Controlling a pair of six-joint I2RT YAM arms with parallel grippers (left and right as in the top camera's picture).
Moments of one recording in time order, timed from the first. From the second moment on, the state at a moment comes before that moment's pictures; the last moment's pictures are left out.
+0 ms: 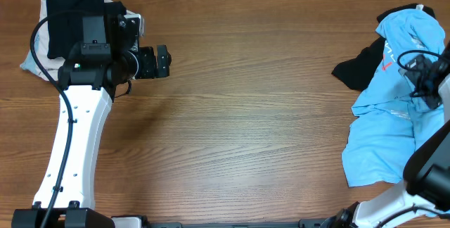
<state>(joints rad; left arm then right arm) 0.00 1.51 1.39 -0.82 0.23 -0.09 -0.55 1.89 1.40 -0.65 0.05 0.42</state>
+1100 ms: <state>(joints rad) -0.01 1.51 1.39 -0.80 0.22 -0.09 -0.60 2.04 1.40 -0.60 0.05 0.33</state>
